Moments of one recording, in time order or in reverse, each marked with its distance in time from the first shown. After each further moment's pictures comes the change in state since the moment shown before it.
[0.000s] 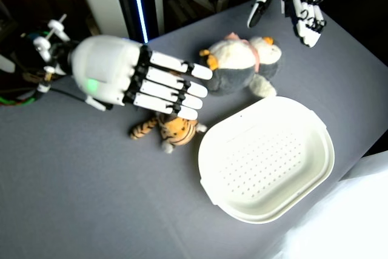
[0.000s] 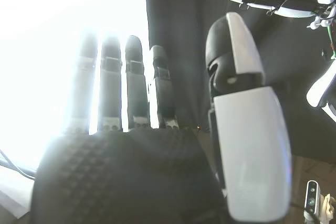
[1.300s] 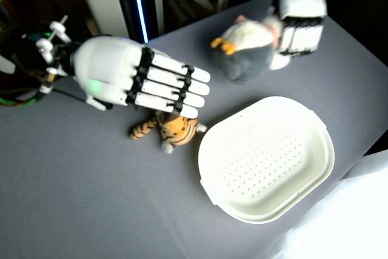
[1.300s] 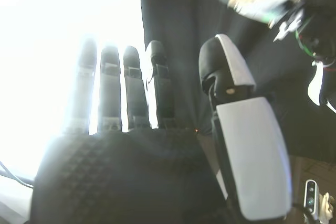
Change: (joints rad) left arm -0.443 -0.035 0.134 0.035 0.365 0.331; right arm -0.006 -0.005 0.016 -0.019 -0.011 0.021
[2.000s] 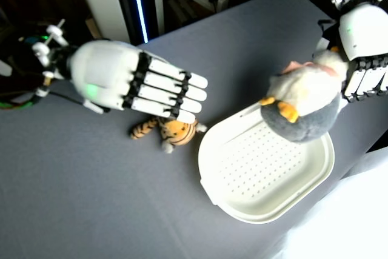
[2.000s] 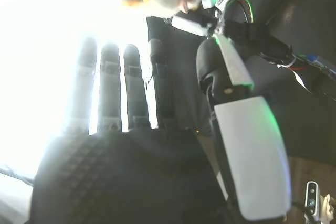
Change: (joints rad) left arm -0.275 -0.298 0.396 -0.515 0.482 0.544; right arm 0.000 -0.002 0.009 -0.012 -0.007 0.006
